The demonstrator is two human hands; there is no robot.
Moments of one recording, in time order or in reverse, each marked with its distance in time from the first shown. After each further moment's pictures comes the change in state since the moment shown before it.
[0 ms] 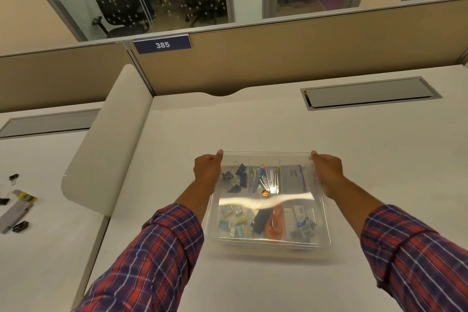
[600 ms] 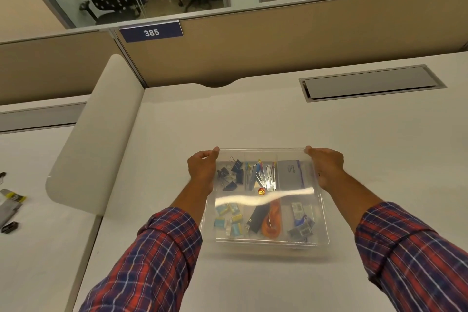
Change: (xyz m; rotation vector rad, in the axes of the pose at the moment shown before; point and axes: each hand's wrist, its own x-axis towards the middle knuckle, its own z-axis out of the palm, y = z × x) left_hand 0.008 -0.010 0.010 -0.233 0.012 -0.079; right_hand 0.014 -0.003 0.005 0.173 0.019 0.101
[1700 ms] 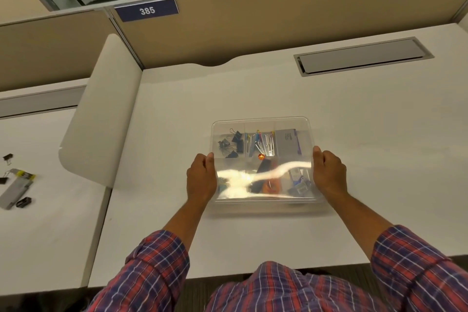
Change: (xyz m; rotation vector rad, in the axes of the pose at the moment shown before) left_hand -0.087 -0.064 -0.066 0.602 0.001 0.433; right_hand -0.092 0.087 -0.051 -0.619 0.141 -0.417
